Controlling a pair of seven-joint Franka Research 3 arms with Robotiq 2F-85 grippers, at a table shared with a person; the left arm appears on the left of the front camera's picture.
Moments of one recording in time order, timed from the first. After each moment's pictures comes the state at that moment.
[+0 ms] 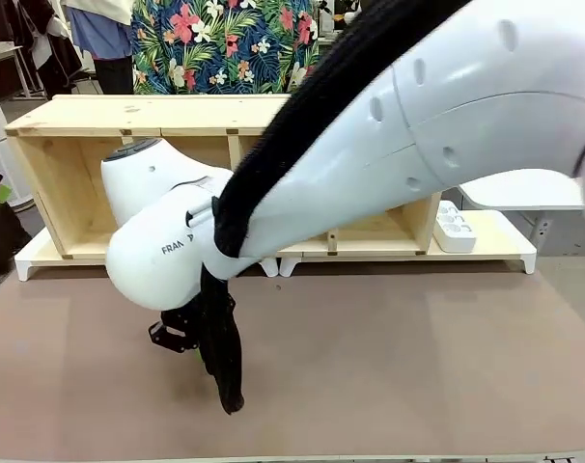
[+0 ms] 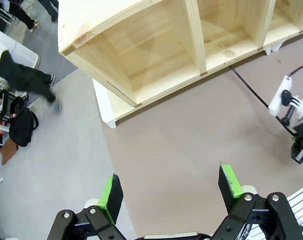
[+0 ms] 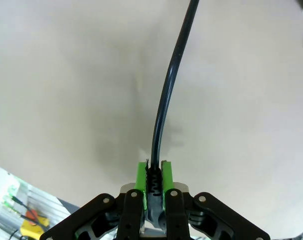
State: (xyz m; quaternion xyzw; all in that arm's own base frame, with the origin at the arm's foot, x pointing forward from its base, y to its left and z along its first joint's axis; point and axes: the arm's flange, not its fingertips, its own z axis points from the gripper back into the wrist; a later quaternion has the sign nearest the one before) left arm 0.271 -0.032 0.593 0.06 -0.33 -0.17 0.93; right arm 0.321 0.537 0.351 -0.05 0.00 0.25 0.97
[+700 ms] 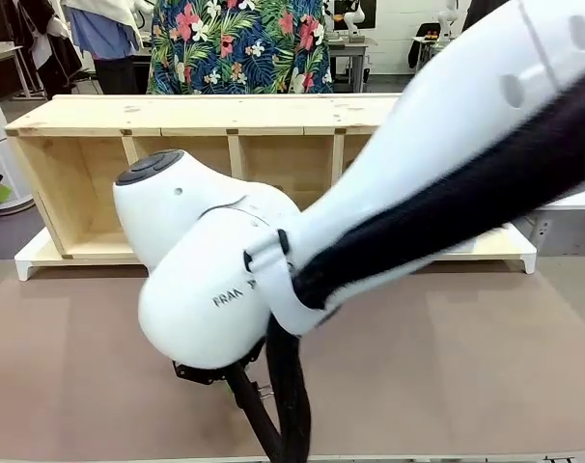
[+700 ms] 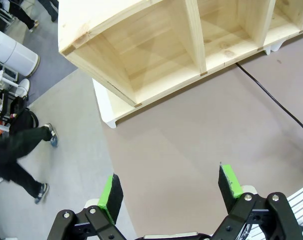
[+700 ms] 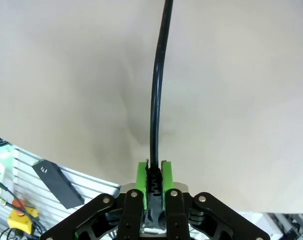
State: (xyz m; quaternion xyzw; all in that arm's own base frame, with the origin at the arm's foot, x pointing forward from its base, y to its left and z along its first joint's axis) left arm 0.271 -0.032 0.593 0.06 -0.33 -0.17 0.93; right arm 0.248 0.481 0.364 -0.07 -0.02 0.22 0.97
